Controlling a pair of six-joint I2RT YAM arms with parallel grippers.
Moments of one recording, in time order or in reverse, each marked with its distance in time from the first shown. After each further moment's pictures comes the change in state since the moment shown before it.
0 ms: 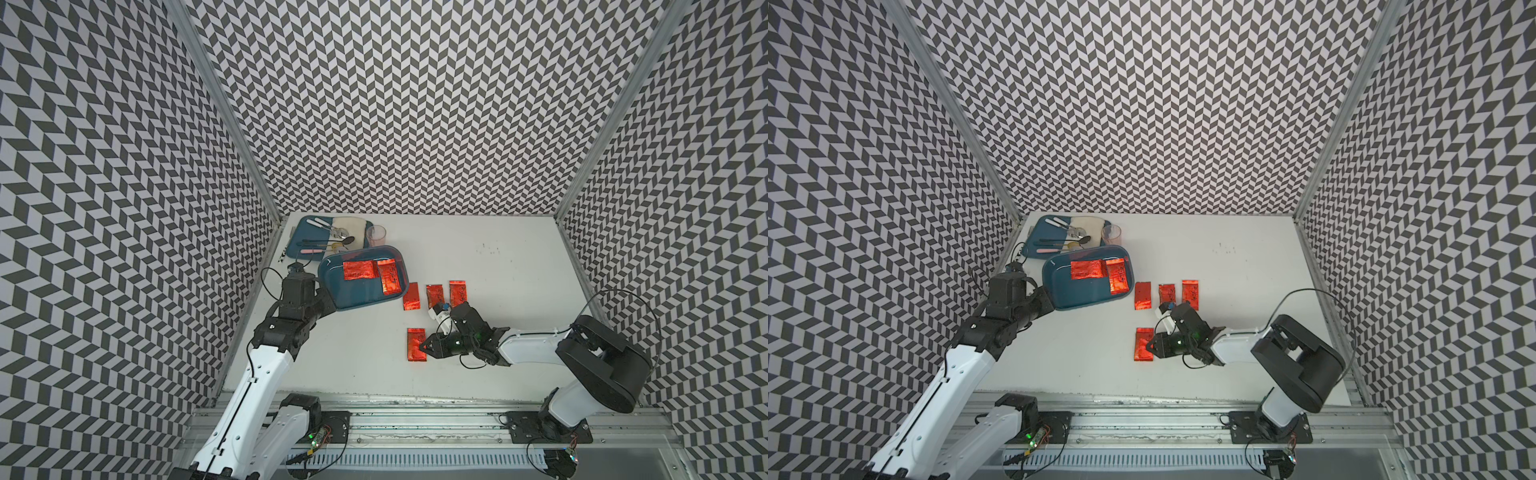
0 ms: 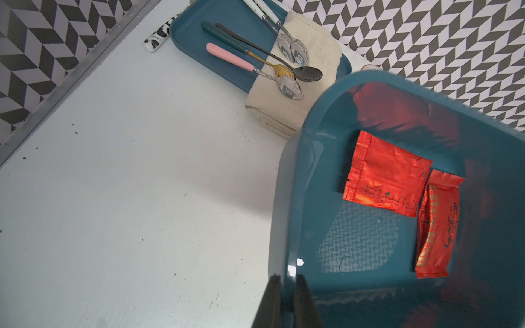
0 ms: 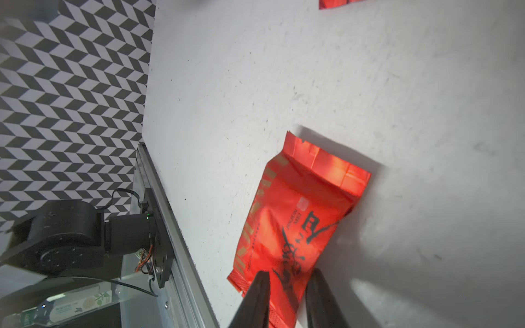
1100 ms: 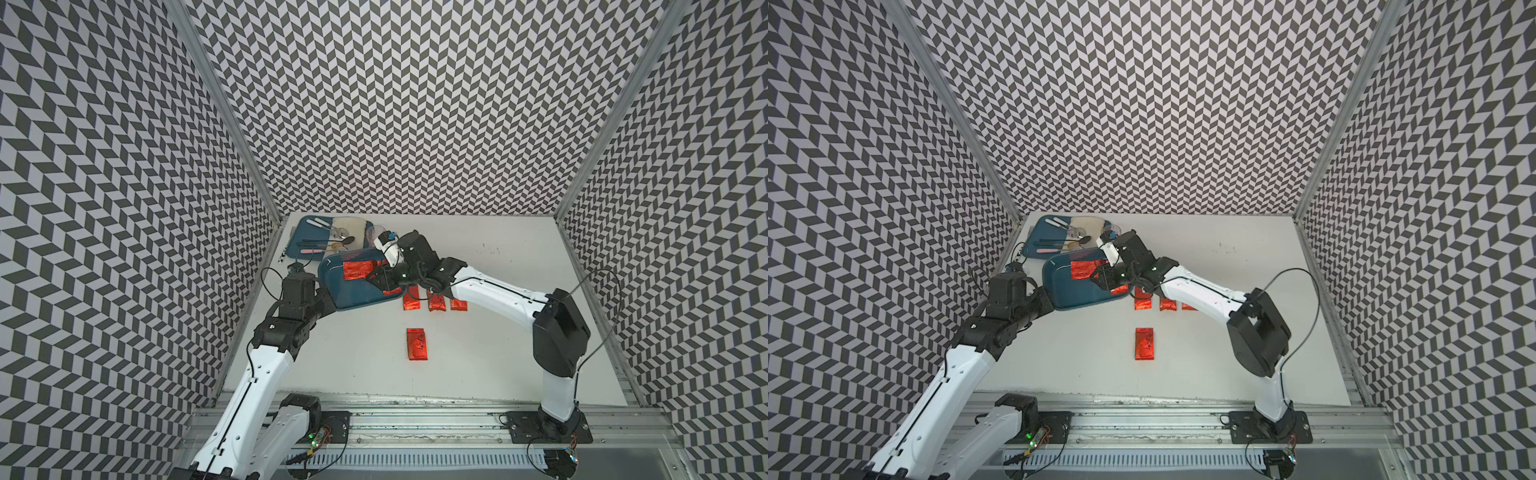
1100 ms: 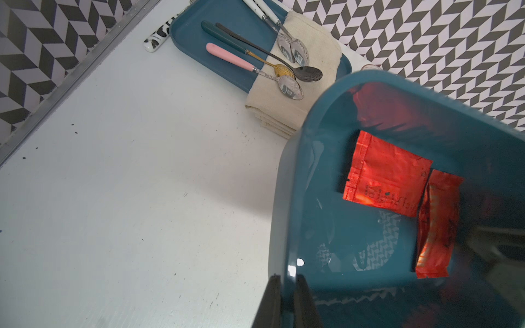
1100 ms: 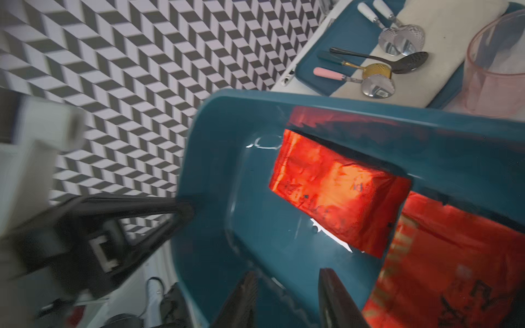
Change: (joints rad) left arm 0.000 0.000 0.000 0.000 0.000 0.000; right arm 0.054 0.372 1.069 -0.529 0.167 -0.296
